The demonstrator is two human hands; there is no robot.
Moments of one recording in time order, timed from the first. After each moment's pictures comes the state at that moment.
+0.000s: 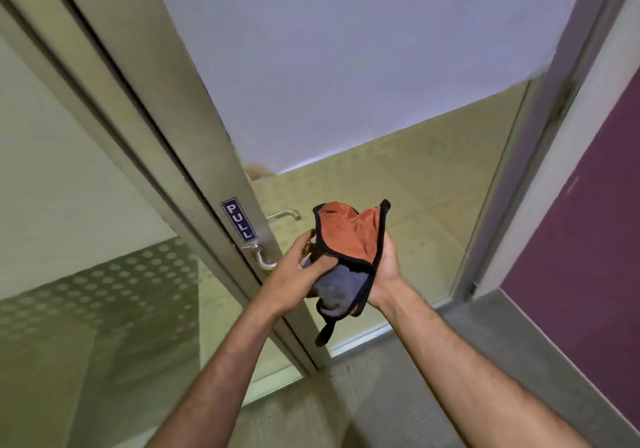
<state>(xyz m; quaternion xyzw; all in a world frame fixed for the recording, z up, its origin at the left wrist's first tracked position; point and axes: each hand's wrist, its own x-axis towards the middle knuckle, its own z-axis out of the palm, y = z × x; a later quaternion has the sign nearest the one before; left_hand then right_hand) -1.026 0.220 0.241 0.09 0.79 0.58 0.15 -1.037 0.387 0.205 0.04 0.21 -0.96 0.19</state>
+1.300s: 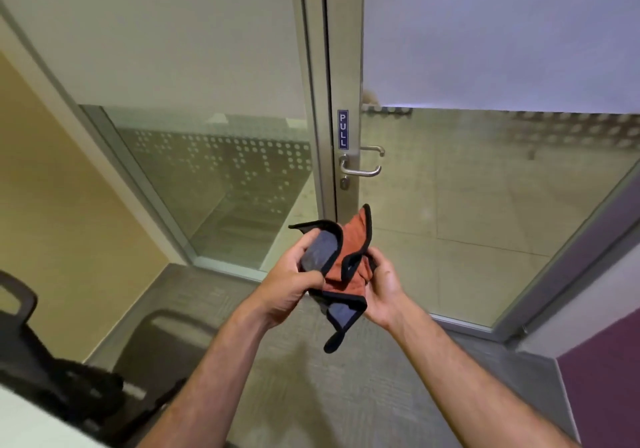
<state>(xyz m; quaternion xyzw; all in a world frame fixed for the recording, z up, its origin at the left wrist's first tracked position) -0.662 0.323 0.248 -0.10 0.65 0.75 -0.05 -0.774 0.461 0.190 0.05 0.31 -0.81 0.49</state>
